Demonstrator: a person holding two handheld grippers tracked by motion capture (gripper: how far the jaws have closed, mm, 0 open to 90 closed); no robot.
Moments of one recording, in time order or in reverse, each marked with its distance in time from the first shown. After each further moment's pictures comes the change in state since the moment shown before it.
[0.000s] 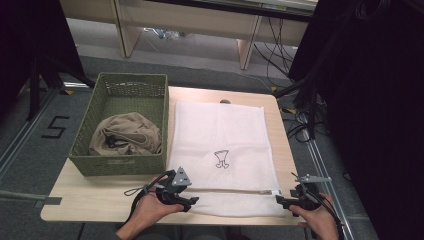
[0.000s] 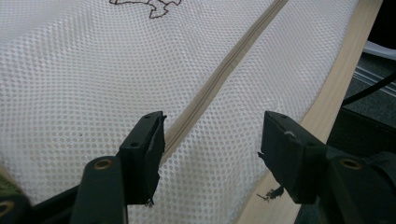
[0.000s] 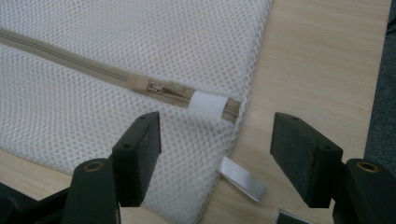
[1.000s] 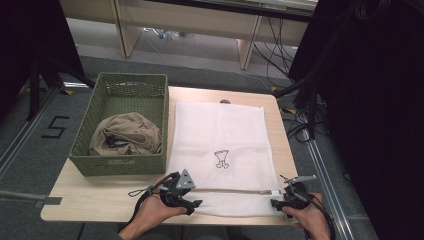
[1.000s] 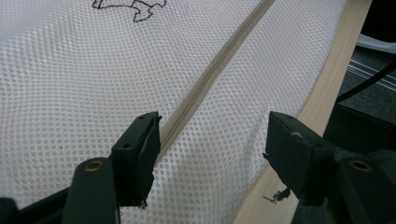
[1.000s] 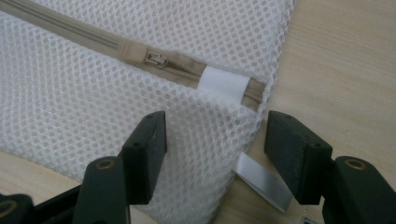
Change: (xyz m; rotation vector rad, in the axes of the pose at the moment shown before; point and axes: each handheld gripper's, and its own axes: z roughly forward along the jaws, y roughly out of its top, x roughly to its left) left arm -0.006 0.001 0.006 0.001 -0.006 0.034; right arm 0.009 0.002 0.026 0.129 -0.041 -0.051
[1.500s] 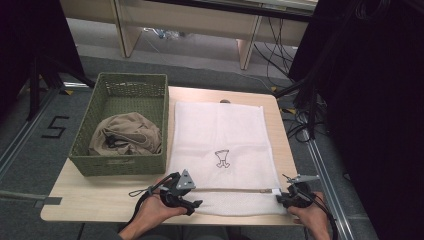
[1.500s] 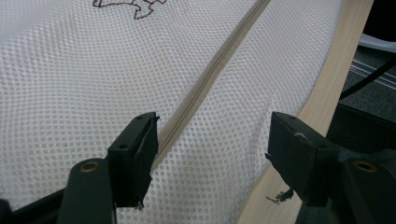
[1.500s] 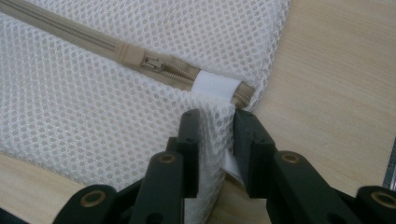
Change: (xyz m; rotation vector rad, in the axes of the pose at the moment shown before) left arm 0.000 -0.001 0.002 -0.003 0.000 0.010; right arm -0.009 -0.001 -0.002 -0.048 -0.001 -0.030
